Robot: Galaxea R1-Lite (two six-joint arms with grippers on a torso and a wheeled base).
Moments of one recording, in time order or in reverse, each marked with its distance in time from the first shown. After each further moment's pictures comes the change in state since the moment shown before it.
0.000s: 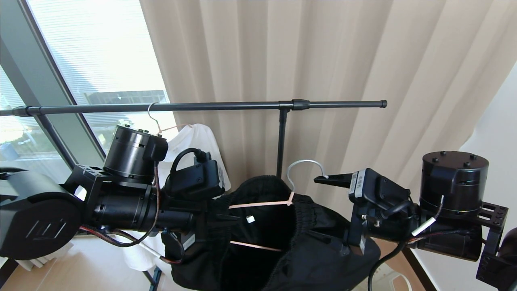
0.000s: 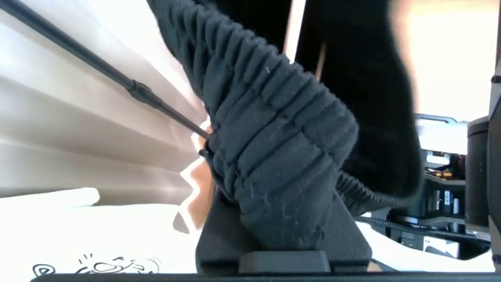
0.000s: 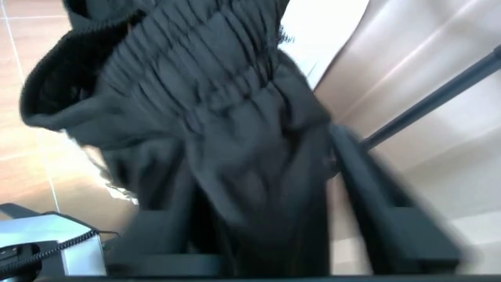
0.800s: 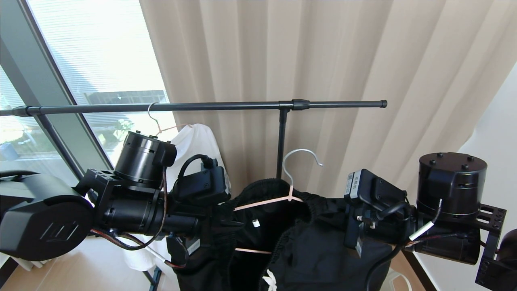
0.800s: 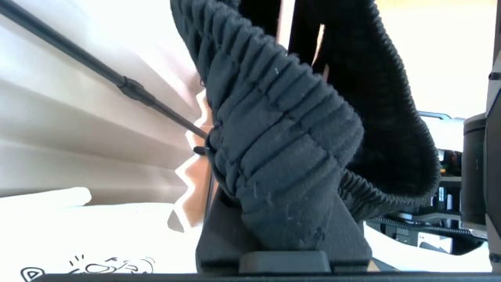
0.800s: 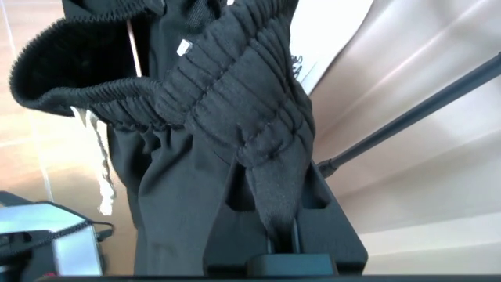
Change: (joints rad) left arm -0.024 0.029 0.005 0.002 -0.004 0.003; right arm 0.038 0.000 -0.005 -0.002 -0.036 0.042
